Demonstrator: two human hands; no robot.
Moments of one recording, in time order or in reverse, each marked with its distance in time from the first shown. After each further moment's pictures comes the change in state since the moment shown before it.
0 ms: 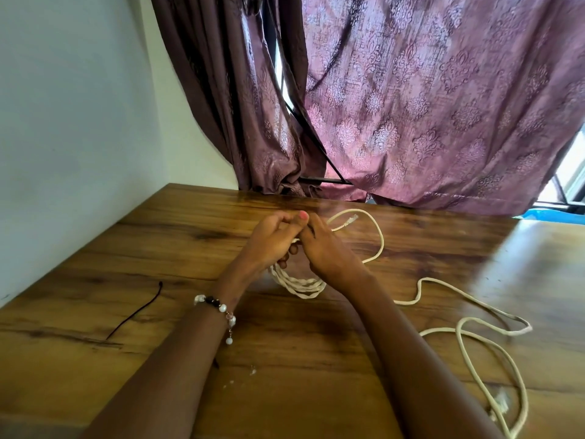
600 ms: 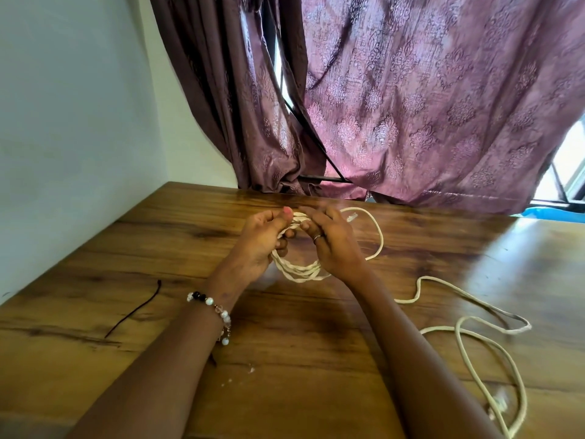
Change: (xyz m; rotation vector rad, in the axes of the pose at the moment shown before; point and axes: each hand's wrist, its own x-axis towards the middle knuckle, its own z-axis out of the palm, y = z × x) left_hand 0.008 -0.008 -0.002 -0.508 0.028 -0.111; right_hand -0.001 0.011 -0.001 0.477 0.276 0.157
